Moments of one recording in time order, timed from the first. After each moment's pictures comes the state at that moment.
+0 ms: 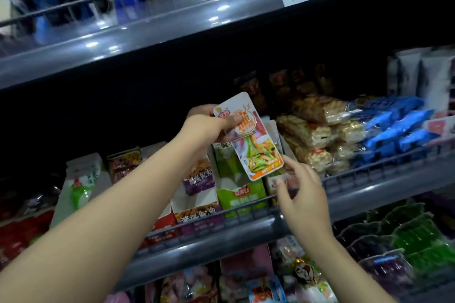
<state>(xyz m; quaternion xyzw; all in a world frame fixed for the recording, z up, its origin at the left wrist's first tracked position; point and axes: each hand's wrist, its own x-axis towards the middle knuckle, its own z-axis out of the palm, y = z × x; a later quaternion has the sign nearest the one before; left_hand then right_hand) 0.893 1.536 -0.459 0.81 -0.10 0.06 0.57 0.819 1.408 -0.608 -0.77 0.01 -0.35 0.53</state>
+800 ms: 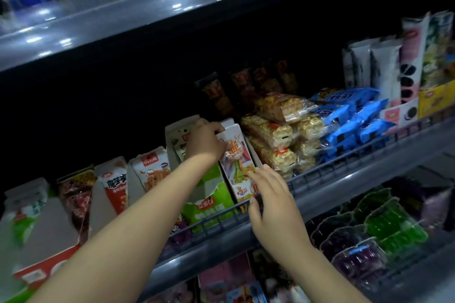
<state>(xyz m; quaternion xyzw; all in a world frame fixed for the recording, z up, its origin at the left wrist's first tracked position) 0.956 1.476 -0.522 0.95 -0.16 0.19 0.21 0.825 1.388 -0.631 -0.86 -0.02 -0.29 0.42</state>
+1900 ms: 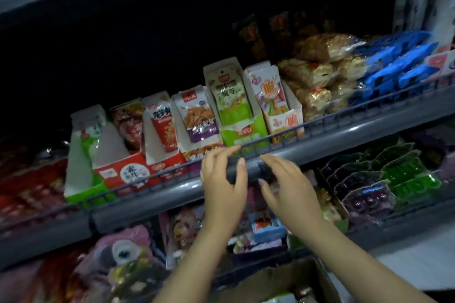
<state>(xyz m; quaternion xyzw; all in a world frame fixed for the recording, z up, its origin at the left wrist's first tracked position) 0.790 1.576 -0.647 0.84 -0.18 0.29 0.42 0.771 1.449 -0.684 -0.89 -0.05 -0.27 0.36</state>
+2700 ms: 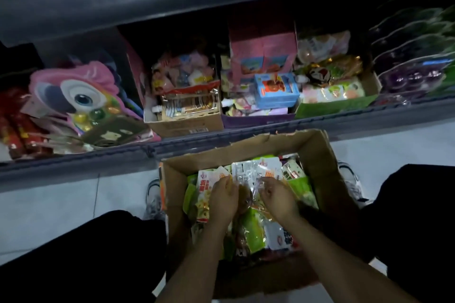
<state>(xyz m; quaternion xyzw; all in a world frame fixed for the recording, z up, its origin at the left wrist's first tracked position) 0.675 1.664 -0.991 0.87 0.18 -0.20 0.40 0.664 1.522 -1.002 -0.89 0.13 0.22 0.39</state>
